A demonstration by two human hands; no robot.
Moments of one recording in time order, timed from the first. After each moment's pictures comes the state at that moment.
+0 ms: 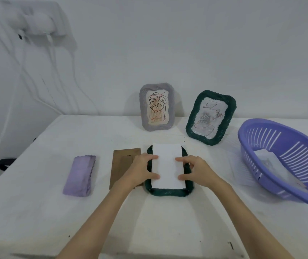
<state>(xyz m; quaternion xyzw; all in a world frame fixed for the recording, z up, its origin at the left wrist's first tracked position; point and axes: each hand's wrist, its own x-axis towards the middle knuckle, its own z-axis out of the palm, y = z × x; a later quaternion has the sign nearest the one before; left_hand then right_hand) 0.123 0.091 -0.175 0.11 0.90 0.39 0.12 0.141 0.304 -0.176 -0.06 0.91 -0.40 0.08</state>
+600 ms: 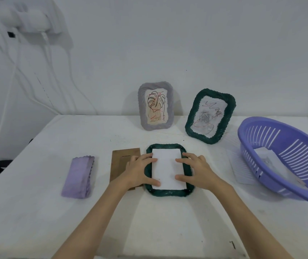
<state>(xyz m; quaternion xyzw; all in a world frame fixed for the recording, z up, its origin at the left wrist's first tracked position) 0.117 0.080 -0.182 0.17 0.94 0.26 0.15 0.145 0.303 -0.184 -0.08 0.96 -0.27 0.06</state>
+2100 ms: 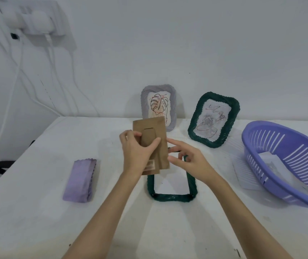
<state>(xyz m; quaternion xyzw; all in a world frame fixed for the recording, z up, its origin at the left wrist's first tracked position) 0.109 0.101 -0.131 -0.05 0.82 0.54 -0.18 0.132 0.274 -0.149 -0.14 0.82 -0.56 -0.02</state>
